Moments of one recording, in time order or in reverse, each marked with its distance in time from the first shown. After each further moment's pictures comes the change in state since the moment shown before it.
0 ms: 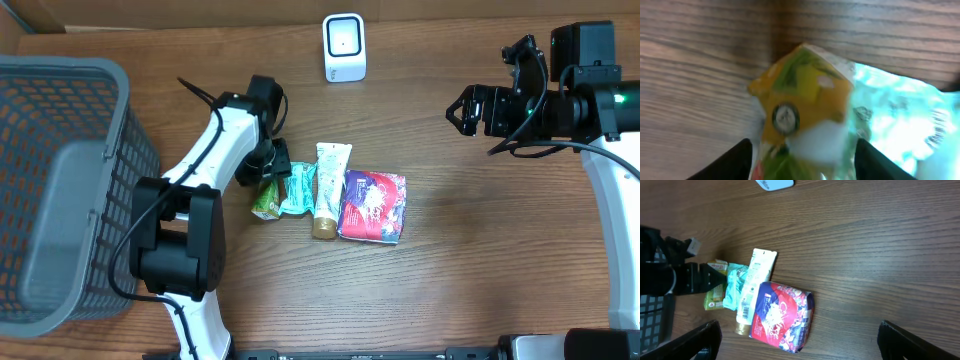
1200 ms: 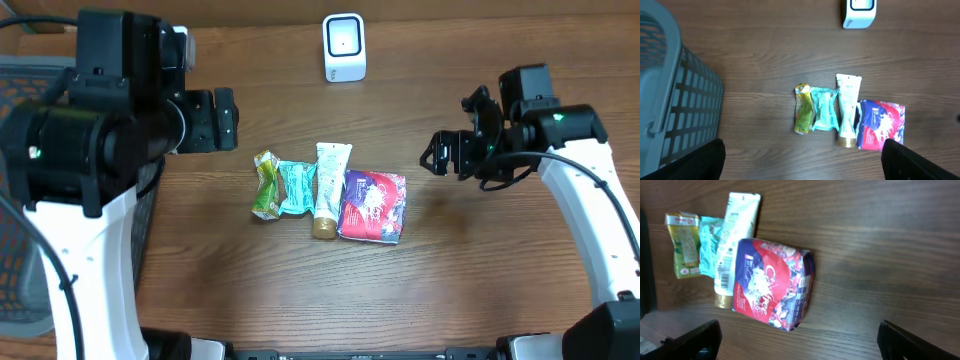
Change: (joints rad) left arm 0.071 -0.438 0.808 -0.623 -0.008 0.256; right arm 0.086 0.010 -0.311 0.098 -0.011 0.016
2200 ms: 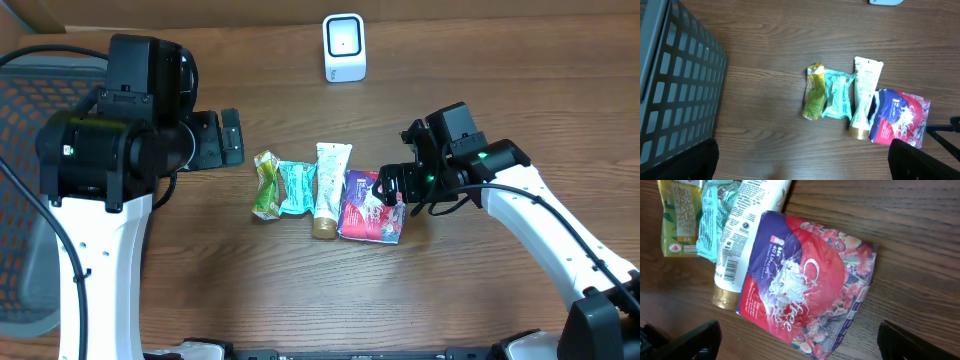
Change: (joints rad) left arm 0.000 -0.089 -0.306 0.097 -0.052 -0.076; right arm 0.251 0.001 -0.223 0.309 0.039 0.111
